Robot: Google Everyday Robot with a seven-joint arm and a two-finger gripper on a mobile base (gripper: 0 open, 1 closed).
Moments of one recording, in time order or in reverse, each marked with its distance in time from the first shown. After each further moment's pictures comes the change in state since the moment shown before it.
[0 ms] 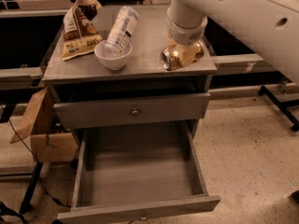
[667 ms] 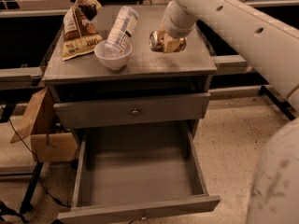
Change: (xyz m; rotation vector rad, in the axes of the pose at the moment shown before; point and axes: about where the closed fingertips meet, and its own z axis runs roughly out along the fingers) arm 0.019 -0.090 0.064 0.257 -0.156 0.309
